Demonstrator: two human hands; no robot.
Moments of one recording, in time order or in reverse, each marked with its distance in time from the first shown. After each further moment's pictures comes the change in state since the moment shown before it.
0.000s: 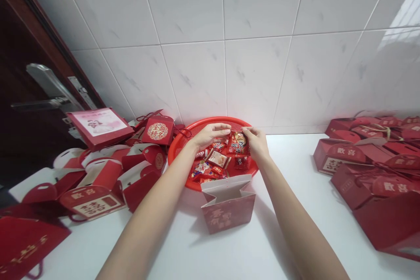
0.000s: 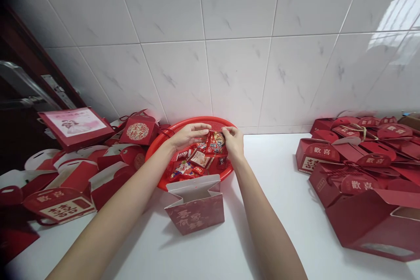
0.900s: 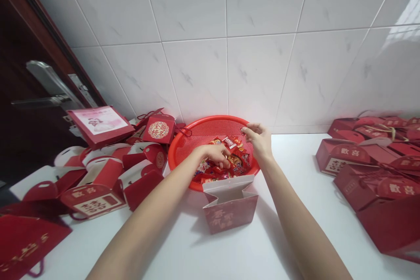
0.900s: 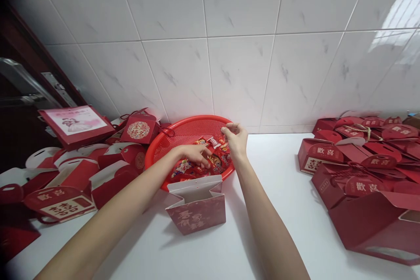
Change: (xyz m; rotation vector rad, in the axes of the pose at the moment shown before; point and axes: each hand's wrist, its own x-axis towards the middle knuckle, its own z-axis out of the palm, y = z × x) left_hand -0.004 -0.018 0.012 0.779 -0.449 -0.437; right_hand -0.008 -0.013 0.002 0.000 0.043 -0.081
